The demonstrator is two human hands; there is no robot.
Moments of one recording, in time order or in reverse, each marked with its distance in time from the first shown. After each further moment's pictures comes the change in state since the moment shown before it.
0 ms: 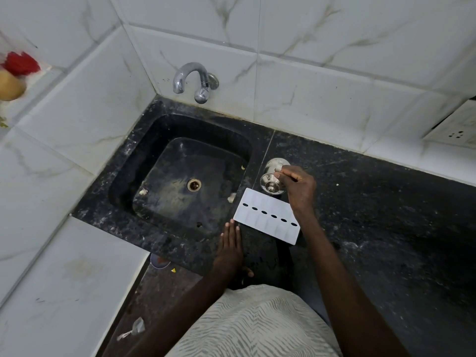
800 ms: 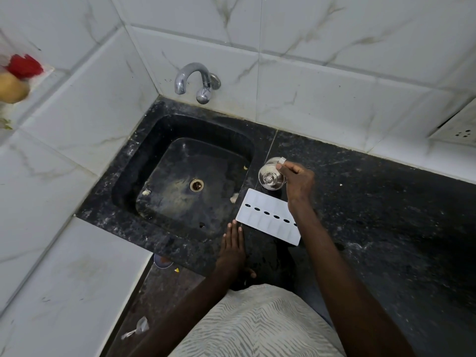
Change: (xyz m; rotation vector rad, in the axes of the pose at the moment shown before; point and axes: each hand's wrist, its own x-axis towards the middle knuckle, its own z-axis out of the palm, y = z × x) left_hand 0.000 0.001 0.000 0.015 0.008 -0.016; right_hand 0.021 -0.002 0.025 0.147 0.160 0.259
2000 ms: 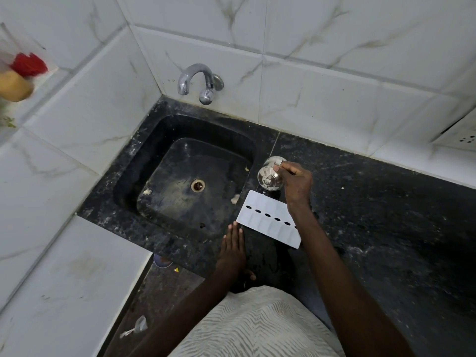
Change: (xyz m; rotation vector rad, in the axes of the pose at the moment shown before) left_hand 0.000 0.000 0.002 0.015 0.002 0.001; right_hand 0.001 0.002 0.005 -0.088 -0.064 -0.122
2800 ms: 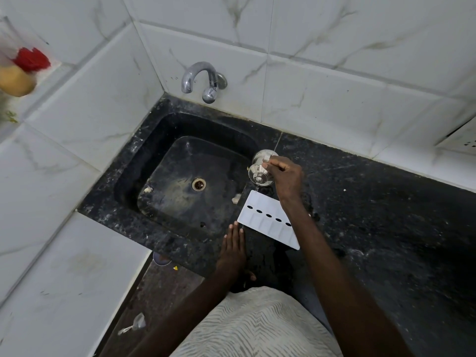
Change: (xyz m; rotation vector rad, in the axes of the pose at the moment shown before) left_hand 0.003 -0.002 0.006 -0.036 0.027 -0.003; right_hand -0.006 -0.014 0.025 -0.075 -0.124 -0.083
